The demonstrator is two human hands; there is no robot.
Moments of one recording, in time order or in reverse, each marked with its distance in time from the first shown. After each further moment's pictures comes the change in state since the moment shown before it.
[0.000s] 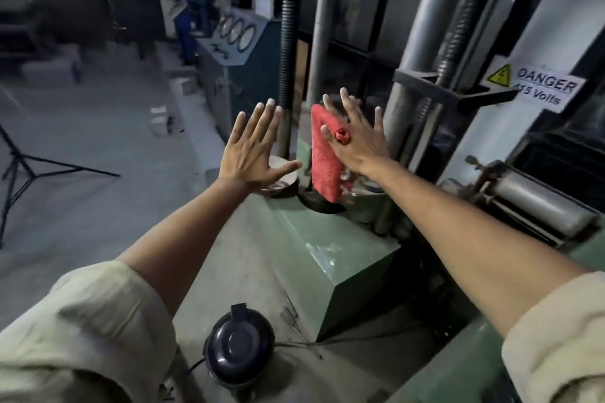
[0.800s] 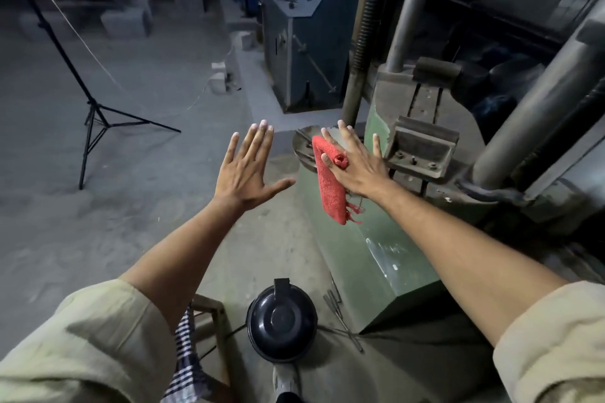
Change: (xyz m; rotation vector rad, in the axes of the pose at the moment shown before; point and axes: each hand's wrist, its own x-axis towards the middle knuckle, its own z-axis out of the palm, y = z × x) left_hand -0.068 -0.163 0.136 0.062 -0.257 -0.251; right_hand 0.102 -0.070 0.232 0.065 -0.318 -0.127
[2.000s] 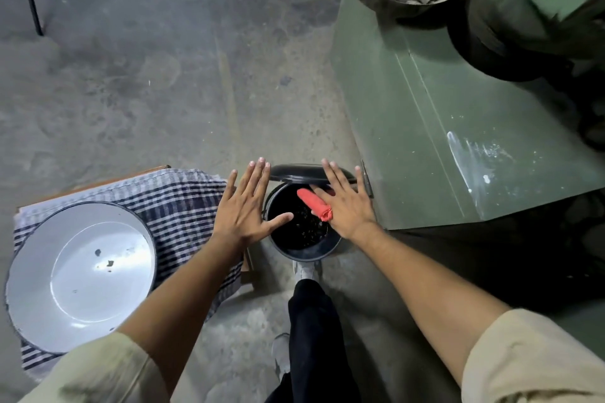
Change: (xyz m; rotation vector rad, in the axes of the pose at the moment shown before) left_hand -0.232 -0.049 0.335 -0.069 -0.657 -0.146; right_hand -0.084 -0.036 0.456 -0.316 -0.544 -0.185
